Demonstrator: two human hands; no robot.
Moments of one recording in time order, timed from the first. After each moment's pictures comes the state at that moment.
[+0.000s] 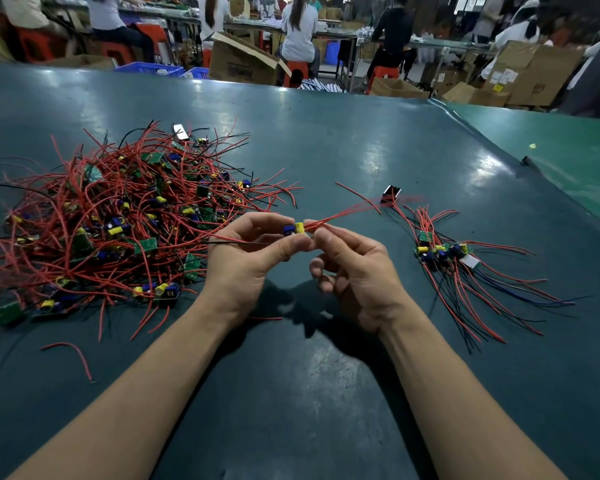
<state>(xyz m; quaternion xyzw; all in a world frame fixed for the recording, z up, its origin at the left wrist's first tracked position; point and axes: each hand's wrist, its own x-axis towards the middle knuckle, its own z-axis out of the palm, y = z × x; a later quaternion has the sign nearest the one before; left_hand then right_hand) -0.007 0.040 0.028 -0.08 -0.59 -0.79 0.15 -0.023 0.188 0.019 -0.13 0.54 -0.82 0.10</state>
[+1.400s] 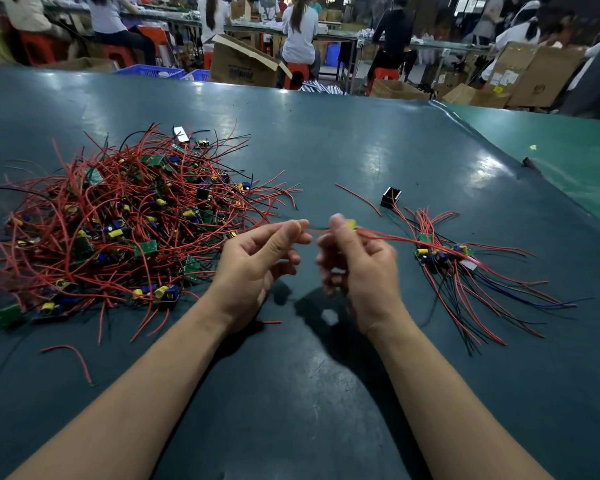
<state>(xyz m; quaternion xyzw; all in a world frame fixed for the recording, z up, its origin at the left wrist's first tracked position) -0.010 0.040 0.023 -0.07 -0.54 -0.84 0.03 -0.016 0.179 0.026 -0.04 0.60 -0.80 -0.04</state>
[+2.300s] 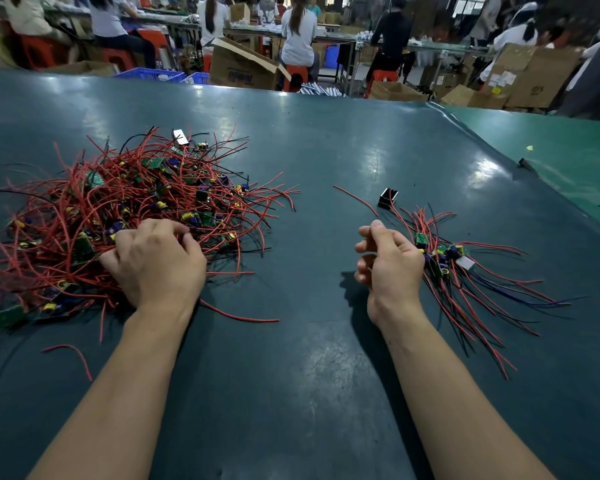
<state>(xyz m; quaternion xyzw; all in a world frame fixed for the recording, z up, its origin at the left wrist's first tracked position) -0.016 -0.030 0.012 0.26 -0.90 -0.16 0.31 -0.035 0.204 0.020 0.12 0.58 -0.79 -0.14</state>
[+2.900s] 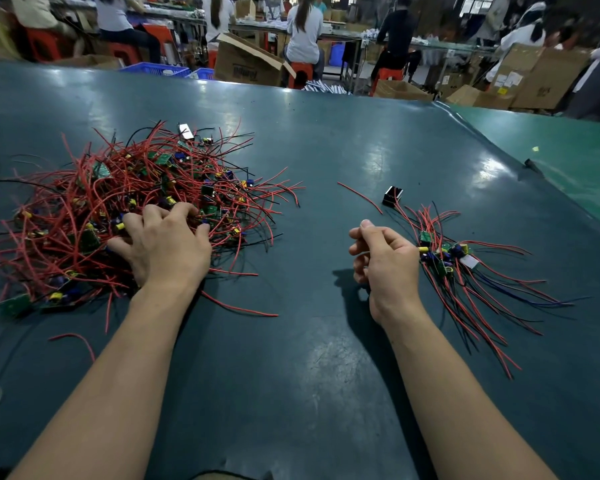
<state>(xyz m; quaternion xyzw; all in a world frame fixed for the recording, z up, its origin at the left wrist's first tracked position) -0.034 -0.039 0.011 0.25 -0.93 -0.13 0.25 -0.033 0.202 0.017 0.07 0.63 -0.76 -0.11</state>
